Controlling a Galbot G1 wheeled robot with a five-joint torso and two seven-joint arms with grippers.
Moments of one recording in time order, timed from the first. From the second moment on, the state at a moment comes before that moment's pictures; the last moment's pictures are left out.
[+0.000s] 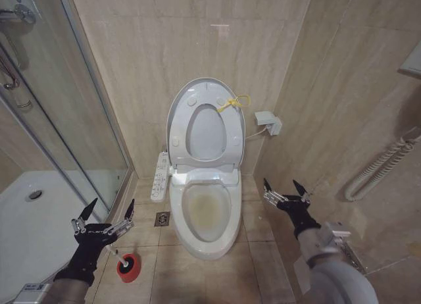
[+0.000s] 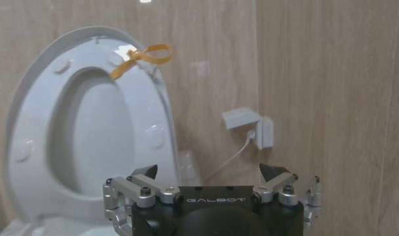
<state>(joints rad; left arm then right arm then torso) 1.84 -1.26 -0.76 -2.50 -0.37 0.09 -0.06 -1.44 1.31 0.61 2.29 0.39 -0.30 0.18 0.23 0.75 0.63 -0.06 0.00</state>
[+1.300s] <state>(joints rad) 1.84 -1.26 -0.76 -2.50 -0.37 0.09 -0.06 -0.99 1.24 0.55 1.95 0.44 -0.24 0.17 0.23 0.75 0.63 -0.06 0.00</state>
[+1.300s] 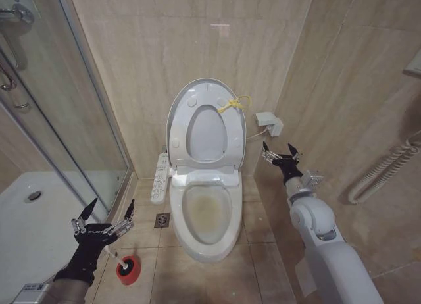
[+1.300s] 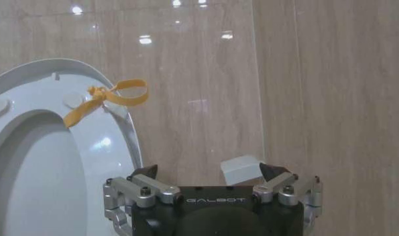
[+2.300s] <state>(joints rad) 1.84 -1.26 -0.76 -2.50 -0.37 0.09 -0.06 -0.93 1.21 0.54 1.91 0.46 -0.21 0.19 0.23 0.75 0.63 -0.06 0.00</state>
